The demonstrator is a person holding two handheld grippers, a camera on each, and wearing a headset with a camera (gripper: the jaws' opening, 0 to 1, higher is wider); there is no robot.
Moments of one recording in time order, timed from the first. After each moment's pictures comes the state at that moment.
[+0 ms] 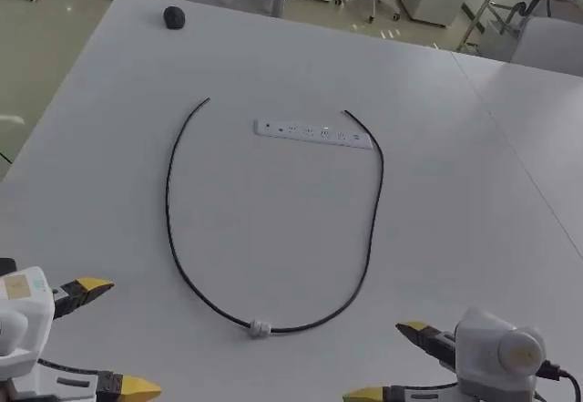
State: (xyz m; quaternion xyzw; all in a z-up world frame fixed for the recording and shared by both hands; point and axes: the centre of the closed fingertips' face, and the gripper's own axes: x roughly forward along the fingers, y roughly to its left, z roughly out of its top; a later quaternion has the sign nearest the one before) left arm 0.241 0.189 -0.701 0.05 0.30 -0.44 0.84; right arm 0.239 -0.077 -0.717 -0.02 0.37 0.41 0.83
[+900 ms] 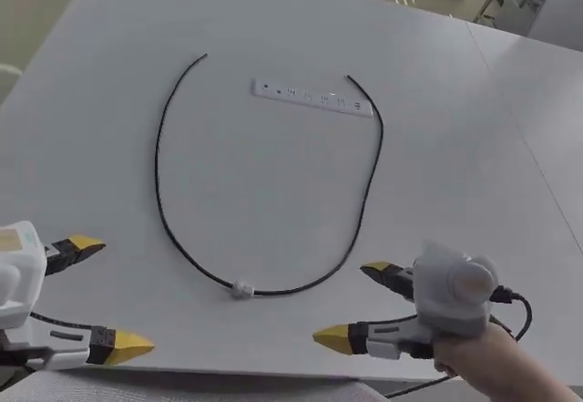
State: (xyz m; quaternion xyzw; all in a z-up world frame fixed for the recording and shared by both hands) left arm 0.242 0.172 -0.708 0.04 0.31 -0.43 0.85; right arm 0.271 -0.056 -0.714 -0.10 0.36 0.47 0.80
